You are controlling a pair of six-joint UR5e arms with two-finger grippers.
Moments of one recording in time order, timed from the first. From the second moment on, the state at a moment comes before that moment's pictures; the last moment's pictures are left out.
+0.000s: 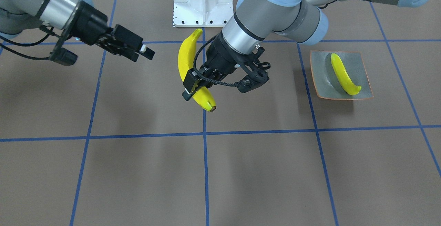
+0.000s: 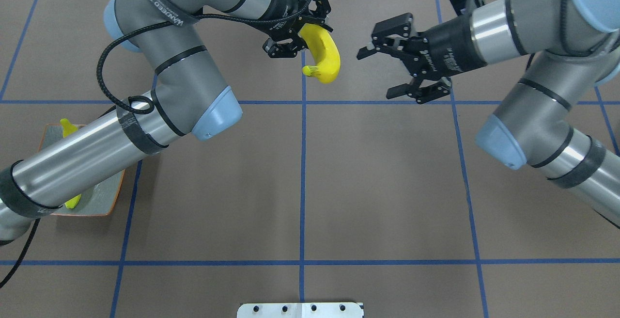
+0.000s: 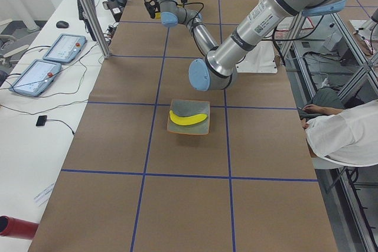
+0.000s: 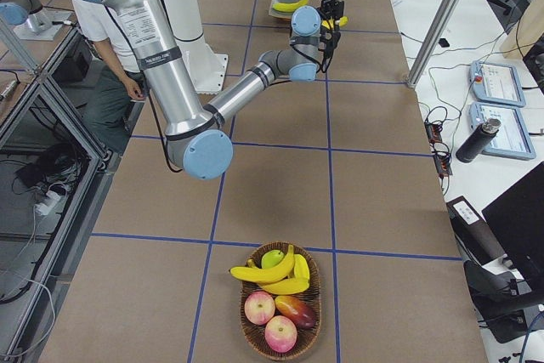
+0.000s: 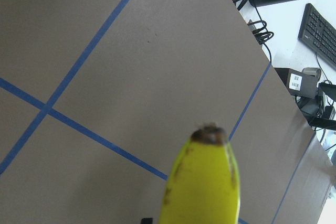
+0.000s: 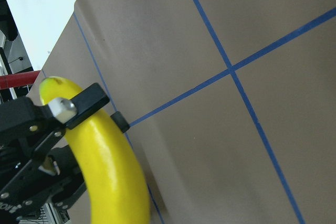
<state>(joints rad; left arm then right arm) -0.78 -2.41 -1.54 -2.15 -2.07 -1.98 0.95 -1.21 1.80 -0.65 2.39 1.94</state>
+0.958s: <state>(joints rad) -0.89 -1.77 -1.89 -2.15 -2.19 -1.61 1.24 -1.52 1.62 -0.62 2.47 1.30</state>
